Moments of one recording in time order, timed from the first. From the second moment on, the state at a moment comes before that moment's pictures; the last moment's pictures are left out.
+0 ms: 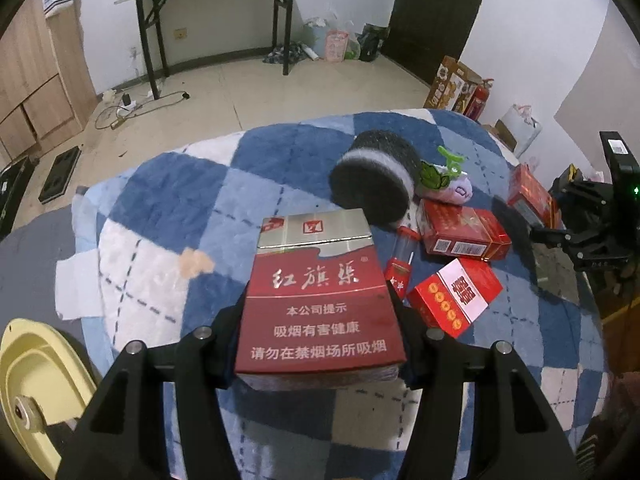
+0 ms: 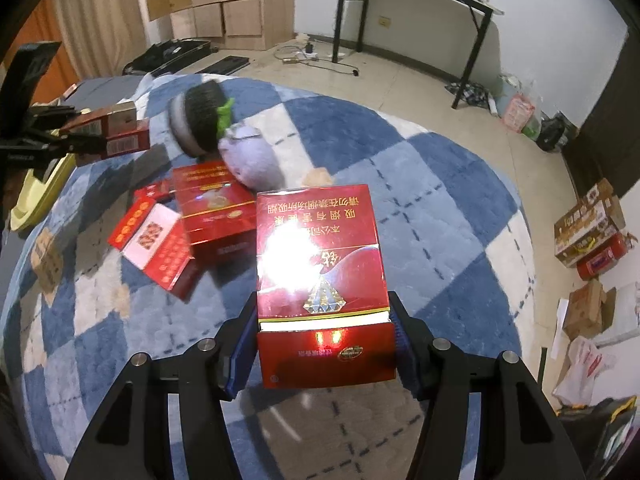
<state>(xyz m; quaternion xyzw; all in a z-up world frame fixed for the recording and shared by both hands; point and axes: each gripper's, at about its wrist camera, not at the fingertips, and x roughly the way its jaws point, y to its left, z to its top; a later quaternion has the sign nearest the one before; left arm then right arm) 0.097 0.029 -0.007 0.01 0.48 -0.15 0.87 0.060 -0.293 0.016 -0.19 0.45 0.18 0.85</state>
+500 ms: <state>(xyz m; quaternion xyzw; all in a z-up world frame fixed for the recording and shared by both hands) 0.087 0.017 -0.050 0.00 0.52 -0.13 0.85 0.056 -0.290 0.011 -0.19 0.47 0.19 0.84</state>
